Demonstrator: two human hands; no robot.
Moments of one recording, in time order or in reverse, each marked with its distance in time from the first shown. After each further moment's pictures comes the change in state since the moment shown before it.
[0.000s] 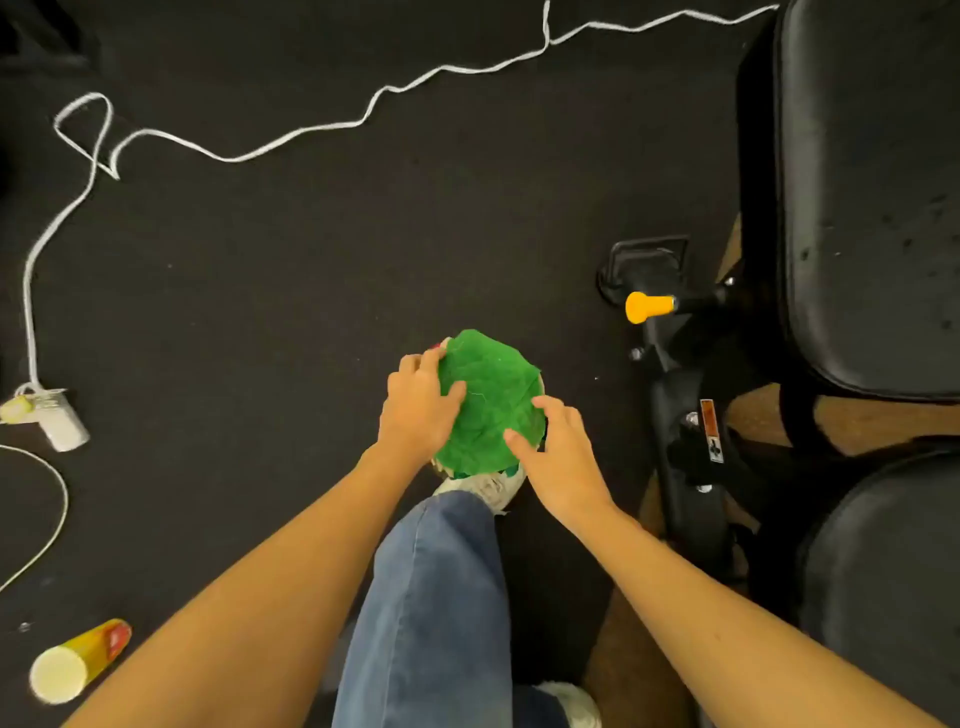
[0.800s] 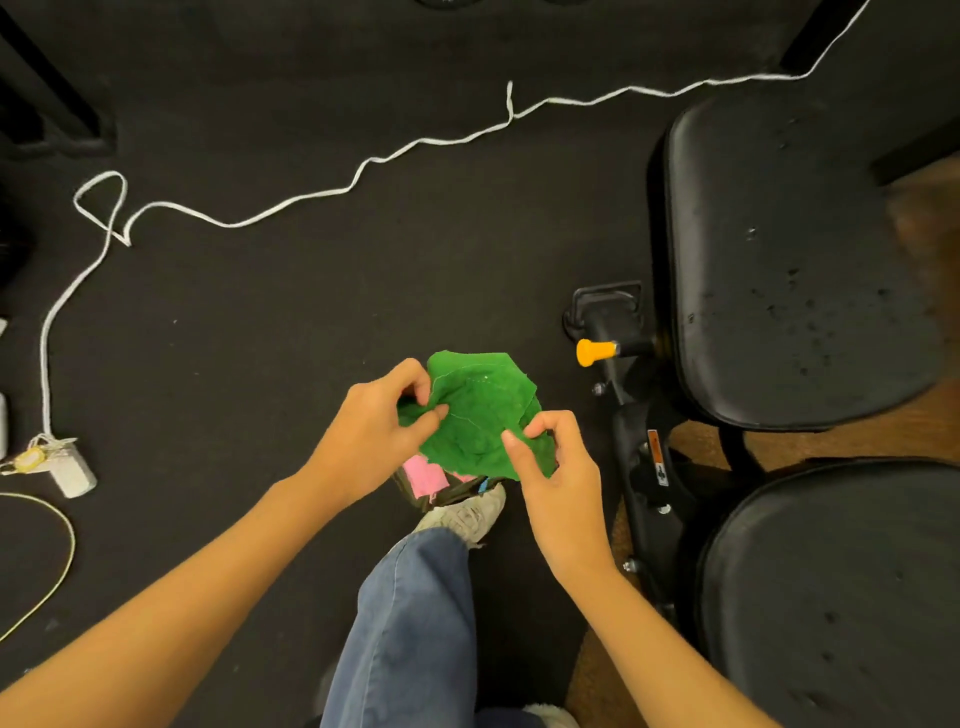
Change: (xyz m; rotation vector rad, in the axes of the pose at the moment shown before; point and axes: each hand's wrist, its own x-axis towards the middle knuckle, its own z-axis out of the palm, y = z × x) left_hand -0.060 0.059 -0.091 -0.114 0.029 0.432; right_hand -0.068 -0.055 -0.067 0.416 0.273 -0.259
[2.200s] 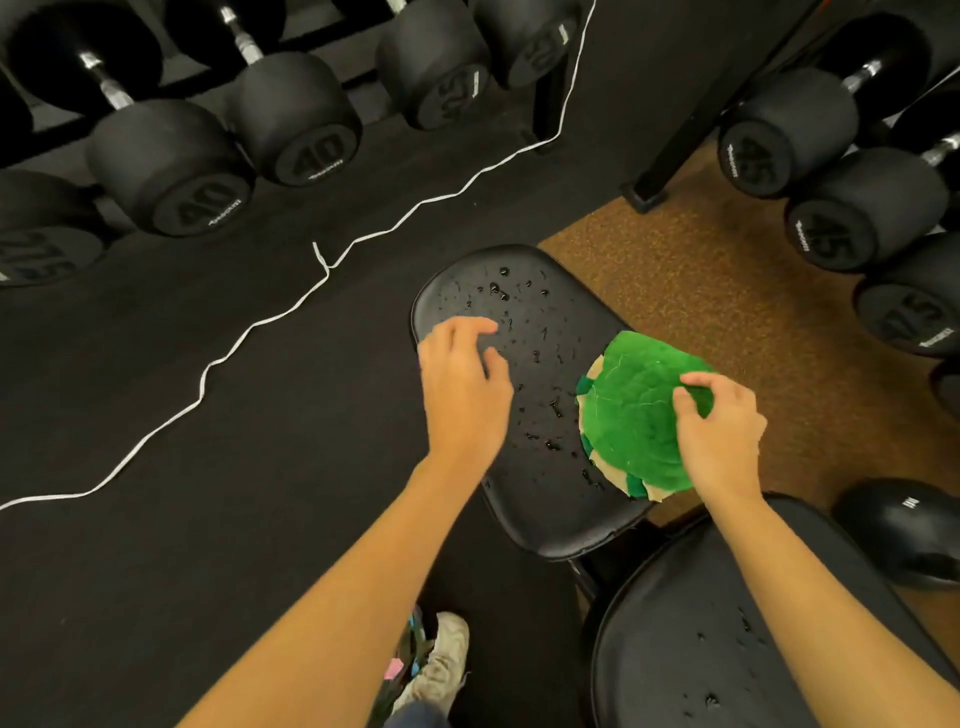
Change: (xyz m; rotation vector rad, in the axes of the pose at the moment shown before) left_hand 0.193 0.244 0.125 0.031 0.142 0.279; right_hand 0.130 -0.008 -0.277 -0.329 0.701 0.426
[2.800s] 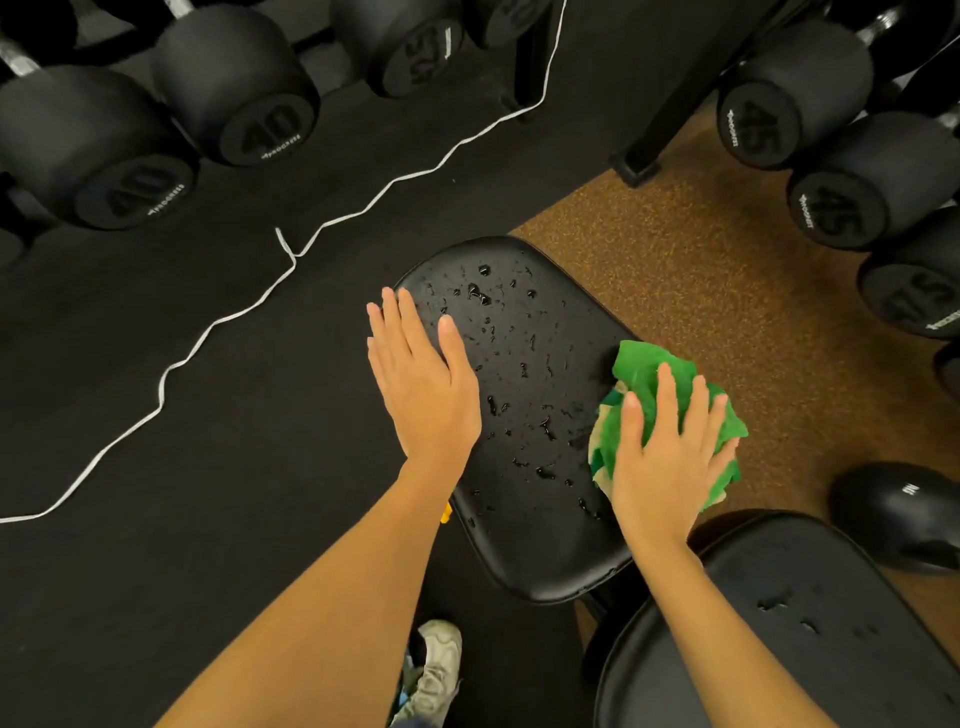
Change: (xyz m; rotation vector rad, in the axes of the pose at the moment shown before) left_hand 0.036 -0.041 0.047 0.189 0.147 -0.137; right_hand -0.013 0.010 0.071 -0.284 0.200 -0.147
